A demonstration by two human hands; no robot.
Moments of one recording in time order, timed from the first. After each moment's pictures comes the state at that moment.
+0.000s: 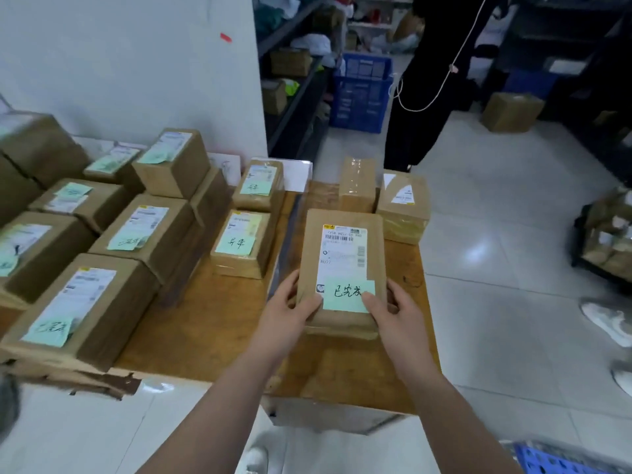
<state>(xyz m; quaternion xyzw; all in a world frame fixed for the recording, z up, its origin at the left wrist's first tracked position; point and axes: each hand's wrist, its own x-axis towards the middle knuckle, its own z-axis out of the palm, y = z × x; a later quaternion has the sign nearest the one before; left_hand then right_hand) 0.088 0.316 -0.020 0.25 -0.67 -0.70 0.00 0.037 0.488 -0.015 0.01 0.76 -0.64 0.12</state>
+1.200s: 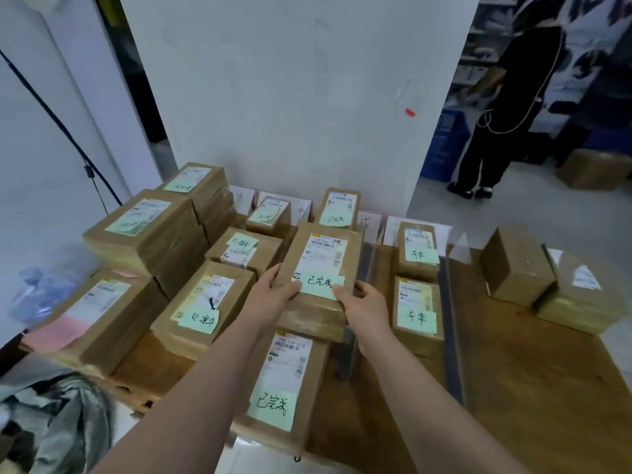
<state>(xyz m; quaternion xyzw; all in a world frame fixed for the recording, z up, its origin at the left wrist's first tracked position) 0.132 -0.106 0.026 0.31 -0.69 -0.65 0.07 0.061 0.041 0.022 0.03 0.74 -0.64 0.21</state>
